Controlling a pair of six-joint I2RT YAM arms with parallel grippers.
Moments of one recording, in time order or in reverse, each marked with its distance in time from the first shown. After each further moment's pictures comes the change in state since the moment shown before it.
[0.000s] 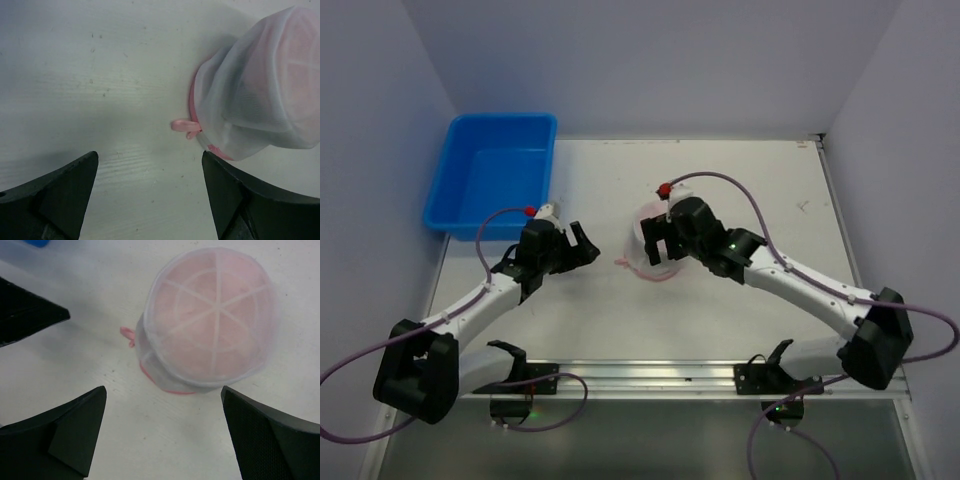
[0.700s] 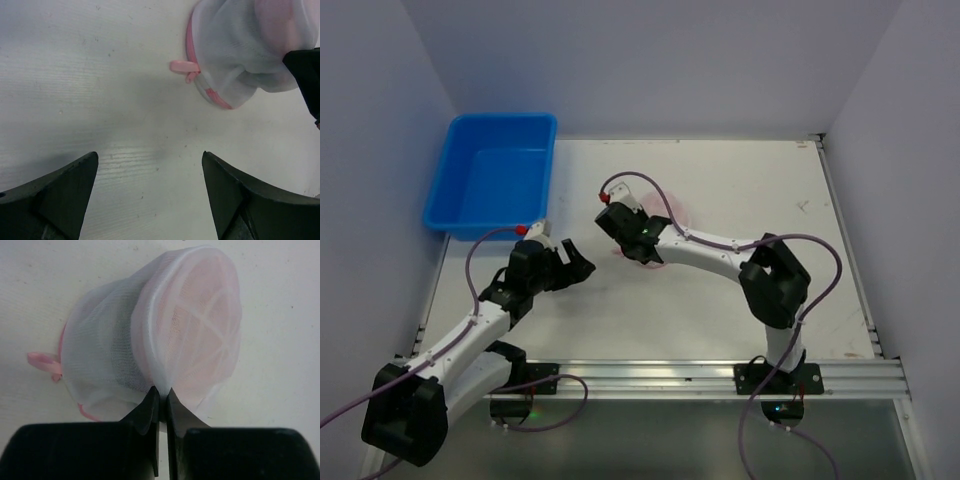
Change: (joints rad) left arm 0.016 -0.243 -0.188 -0.044 0.042 -0.045; right arm 0.165 0.678 0.422 -0.094 0.605 -0.173
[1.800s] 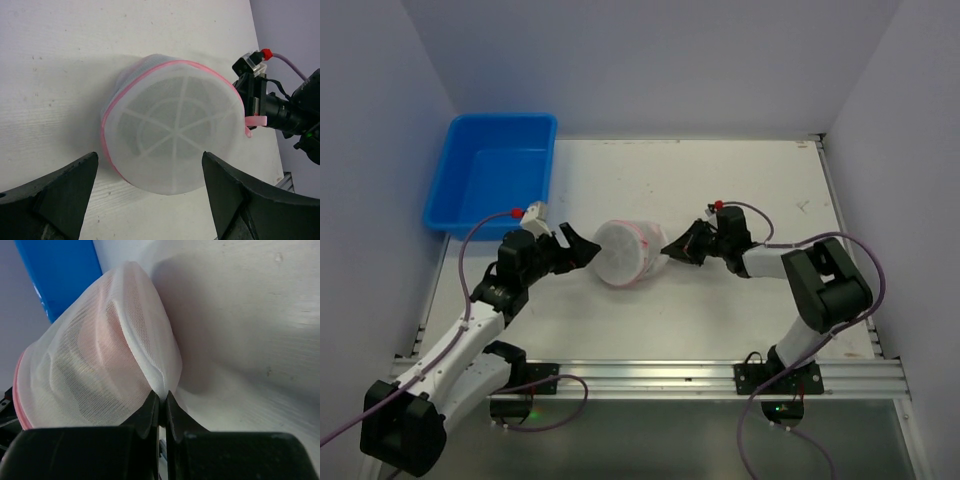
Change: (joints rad) left arm 0.004 -0.085 0.096 0.045 0.091 -0.007; right arm -0.581 -0.268 -0.791 0.891 -1.340 0.950
